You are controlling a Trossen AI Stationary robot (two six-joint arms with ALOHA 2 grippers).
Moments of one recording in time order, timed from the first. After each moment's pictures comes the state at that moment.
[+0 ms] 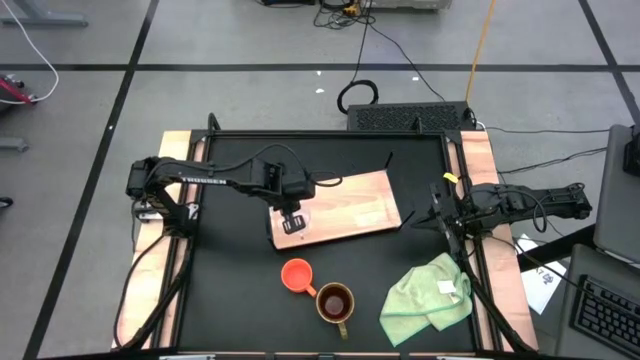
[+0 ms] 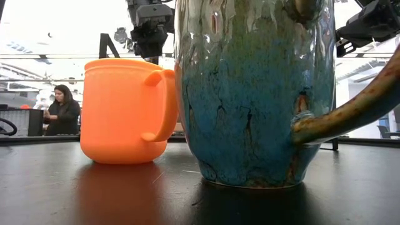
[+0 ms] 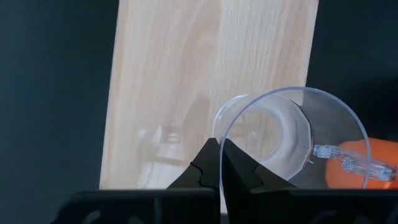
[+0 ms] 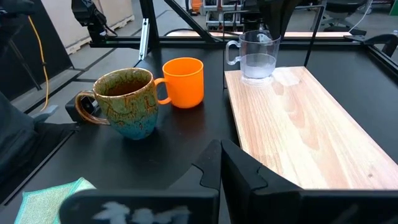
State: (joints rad) left arm 0.05 1.68 1.46 -1.04 -0.09 -0.28; right arm 0.13 0.26 0.38 -0.44 -0.08 0.06
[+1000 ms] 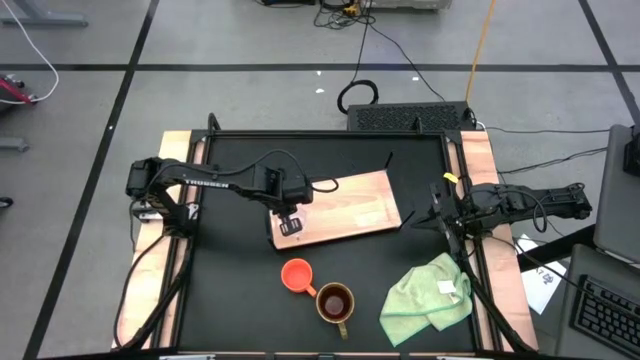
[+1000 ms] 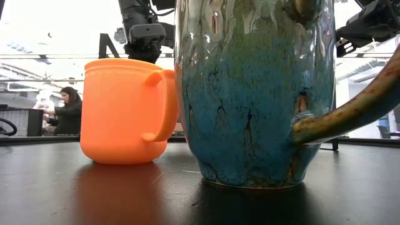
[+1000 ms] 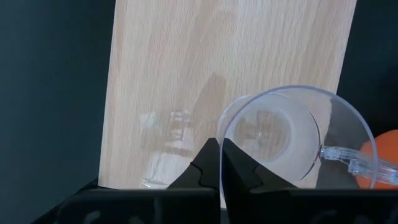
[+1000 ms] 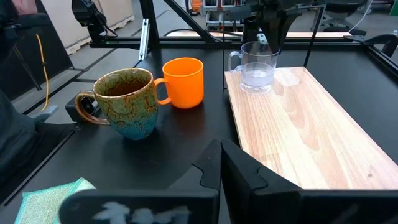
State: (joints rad) left arm 0.04 1.69 1.36 -0.99 -0.11 -0.28; right arm 0.13 0.26 0.38 -0.44 -0.08 0.06
